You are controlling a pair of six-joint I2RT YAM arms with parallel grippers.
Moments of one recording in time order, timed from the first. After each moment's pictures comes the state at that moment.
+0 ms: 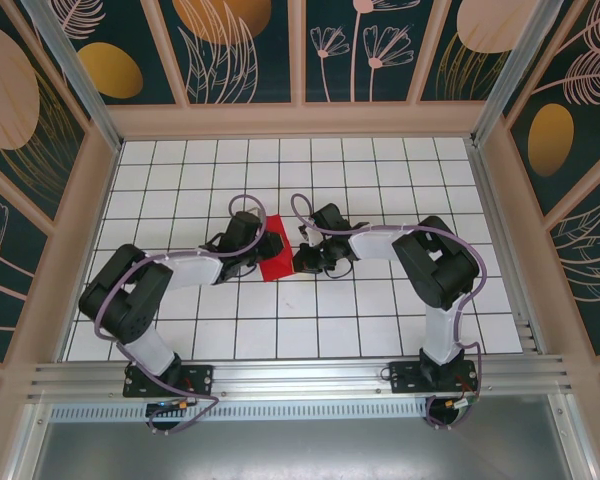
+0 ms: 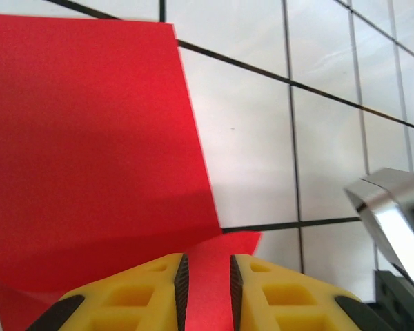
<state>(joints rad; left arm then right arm) -0.58 1.65 0.70 0.25 0.12 -0.82 0.67 1.92 1.03 -0.17 -0.55 0.55</state>
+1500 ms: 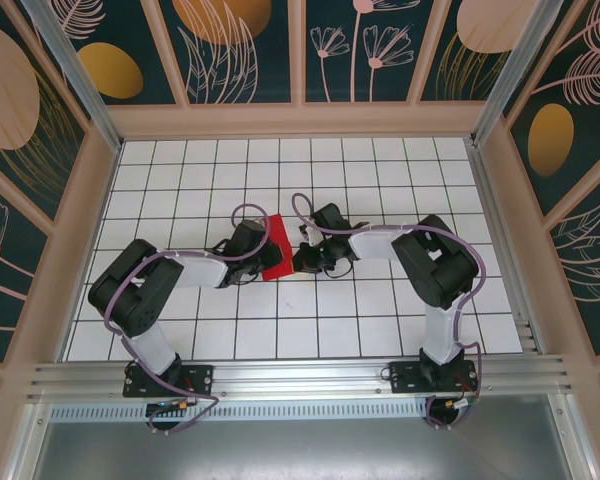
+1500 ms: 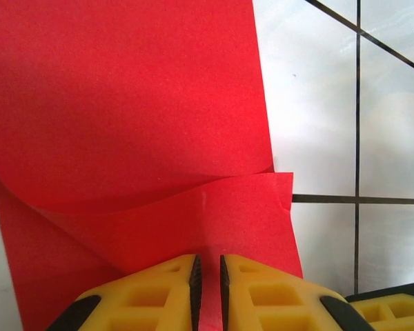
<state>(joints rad) -0.60 1.73 0.69 0.22 0.09 -0.87 0.67 1.93 1.03 -0.16 -0.56 0.57</state>
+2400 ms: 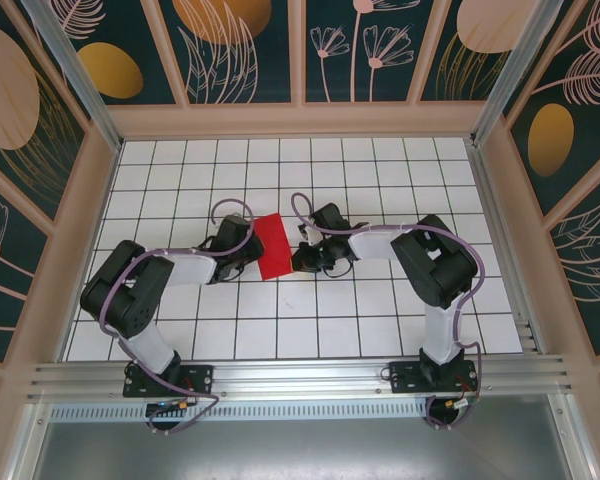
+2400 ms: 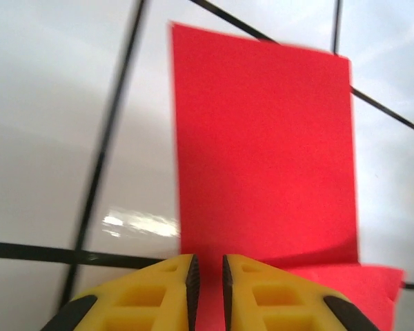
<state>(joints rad) -0.49 1.69 0.66 0.21 -0.03 -0.86 0.67 1.94 1.03 -0.14 -0.56 0.57</state>
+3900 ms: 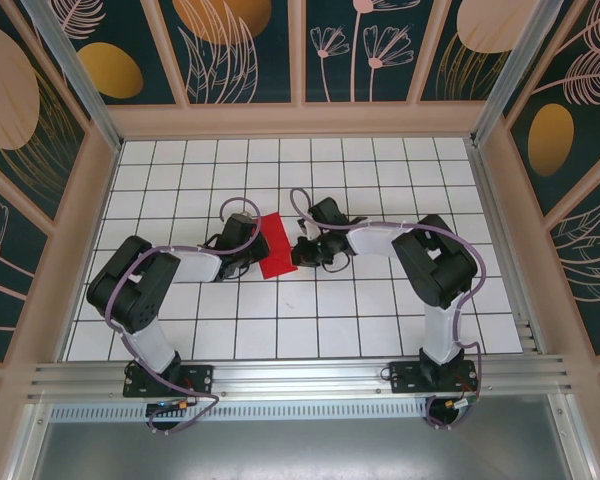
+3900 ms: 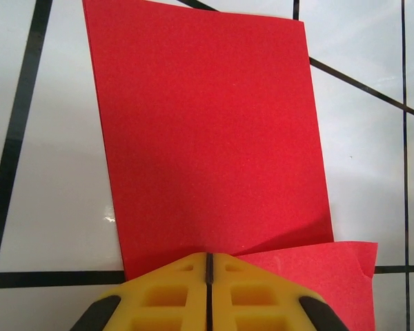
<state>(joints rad) -0.52 1.74 0.70 0.23 0.03 -0.82 0.68 1.93 1.11 -0.20 -0.51 0.57</state>
